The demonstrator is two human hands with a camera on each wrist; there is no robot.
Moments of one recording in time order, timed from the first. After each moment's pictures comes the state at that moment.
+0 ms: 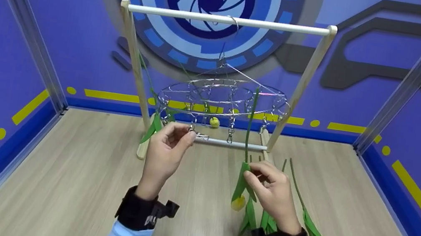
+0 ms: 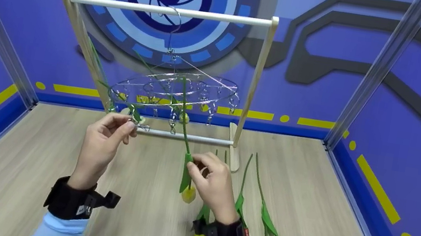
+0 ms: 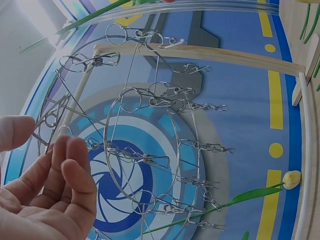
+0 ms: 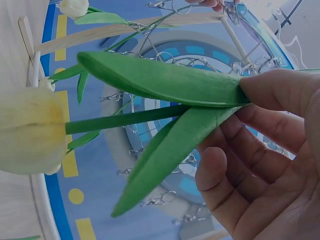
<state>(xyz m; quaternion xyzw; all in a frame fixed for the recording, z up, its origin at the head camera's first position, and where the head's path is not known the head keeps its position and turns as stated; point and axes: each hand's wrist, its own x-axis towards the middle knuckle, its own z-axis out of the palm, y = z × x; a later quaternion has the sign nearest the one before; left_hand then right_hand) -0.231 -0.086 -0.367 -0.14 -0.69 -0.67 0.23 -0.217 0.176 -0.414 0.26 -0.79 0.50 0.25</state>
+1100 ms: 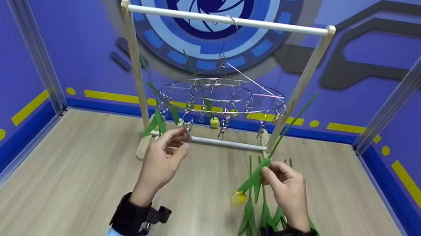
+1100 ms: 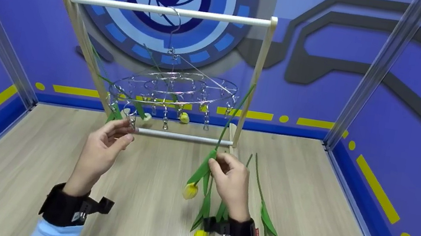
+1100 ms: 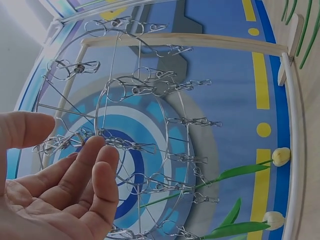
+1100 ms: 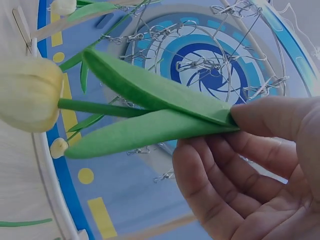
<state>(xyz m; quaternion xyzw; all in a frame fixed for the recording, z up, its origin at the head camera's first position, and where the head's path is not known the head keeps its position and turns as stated) -0.226 -0.097 -0.383 -0.13 -0.77 -0.60 0.20 -0.224 0.203 -0.417 0.10 -0.79 0.57 0.18</state>
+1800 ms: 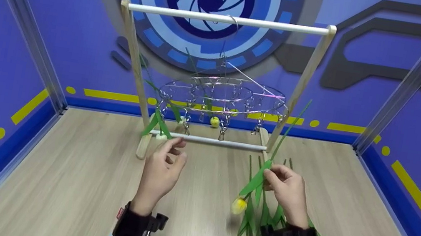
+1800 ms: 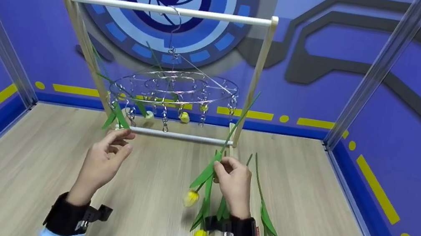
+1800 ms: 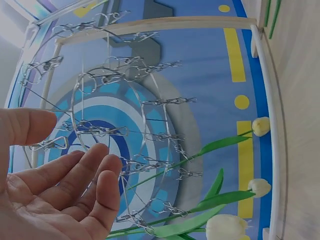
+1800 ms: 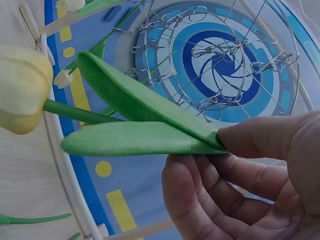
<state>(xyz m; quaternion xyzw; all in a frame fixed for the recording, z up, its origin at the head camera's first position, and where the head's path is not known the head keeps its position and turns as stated) -0.219 -0.096 -0.409 -0.11 -0.81 -0.52 0.23 -0.236 0.209 -0.430 0.01 -0.79 0.60 0.10</state>
